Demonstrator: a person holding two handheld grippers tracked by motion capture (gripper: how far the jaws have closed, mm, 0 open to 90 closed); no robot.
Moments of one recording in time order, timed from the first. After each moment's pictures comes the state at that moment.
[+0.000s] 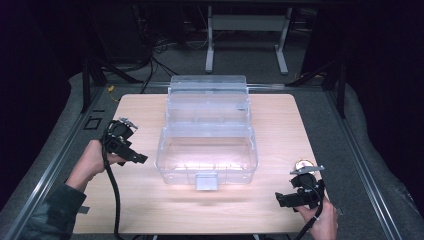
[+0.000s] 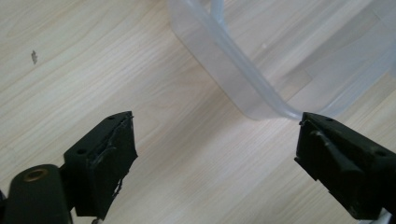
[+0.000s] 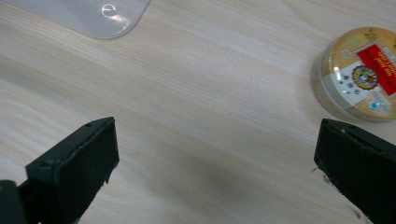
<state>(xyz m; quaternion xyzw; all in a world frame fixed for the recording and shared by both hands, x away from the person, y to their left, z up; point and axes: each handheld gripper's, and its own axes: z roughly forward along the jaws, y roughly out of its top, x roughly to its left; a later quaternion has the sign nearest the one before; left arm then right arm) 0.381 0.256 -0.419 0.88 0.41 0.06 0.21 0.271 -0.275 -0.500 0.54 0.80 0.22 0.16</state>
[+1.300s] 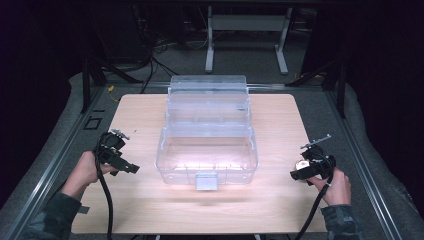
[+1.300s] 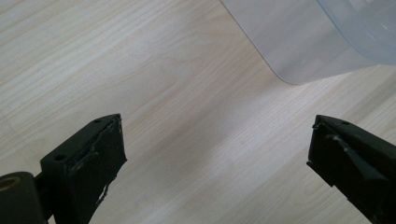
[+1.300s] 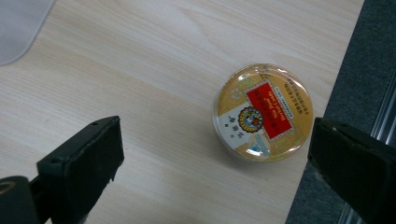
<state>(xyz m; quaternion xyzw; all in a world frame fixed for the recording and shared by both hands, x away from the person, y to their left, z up) 0.379 0.283 -0.460 0.88 0.44 0.04 0.19 0.347 -0.320 -0.483 0.55 0.81 0.15 0.14</state>
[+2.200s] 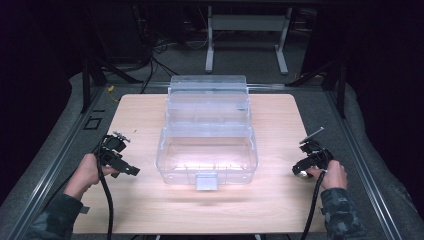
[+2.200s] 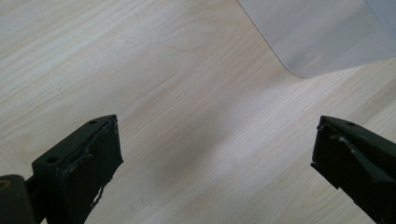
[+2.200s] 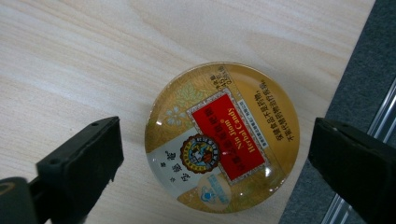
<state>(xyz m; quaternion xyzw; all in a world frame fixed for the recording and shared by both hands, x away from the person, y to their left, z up) 0.382 0.287 -0.476 0.88 0.44 0.03 0.19 0.400 -0.343 -0.522 0.58 0.81 0.08 0.07</state>
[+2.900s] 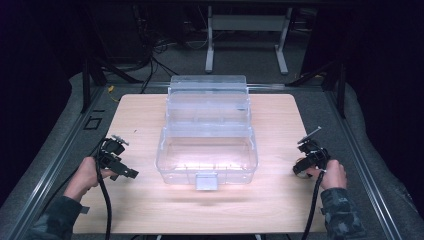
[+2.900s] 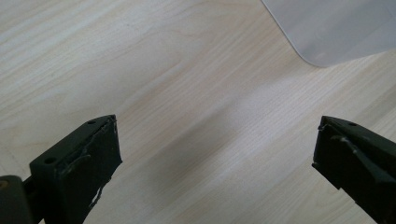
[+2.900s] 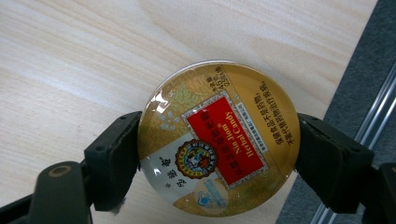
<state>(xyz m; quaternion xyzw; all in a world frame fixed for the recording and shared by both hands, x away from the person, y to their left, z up) 0.381 0.294 -0.491 0.88 0.44 0.02 0.18 0.398 -0.334 -0.515 0.57 0.82 0.07 0.08</state>
